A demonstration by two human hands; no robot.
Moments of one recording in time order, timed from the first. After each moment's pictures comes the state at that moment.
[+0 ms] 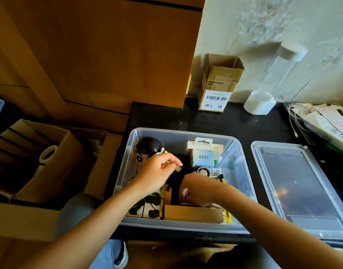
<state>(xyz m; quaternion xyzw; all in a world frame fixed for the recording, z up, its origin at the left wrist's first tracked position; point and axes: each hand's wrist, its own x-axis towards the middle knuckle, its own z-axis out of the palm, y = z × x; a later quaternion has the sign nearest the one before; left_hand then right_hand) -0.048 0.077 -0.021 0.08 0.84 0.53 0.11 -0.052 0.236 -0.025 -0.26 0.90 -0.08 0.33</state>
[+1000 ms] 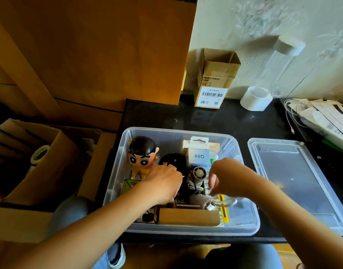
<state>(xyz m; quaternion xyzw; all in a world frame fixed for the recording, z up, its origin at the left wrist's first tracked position) -0.053 0.110 -0.014 0.30 0.93 -0.01 0.22 -0.061 0.292 0.011 -0.19 0.95 -0.01 0.24</state>
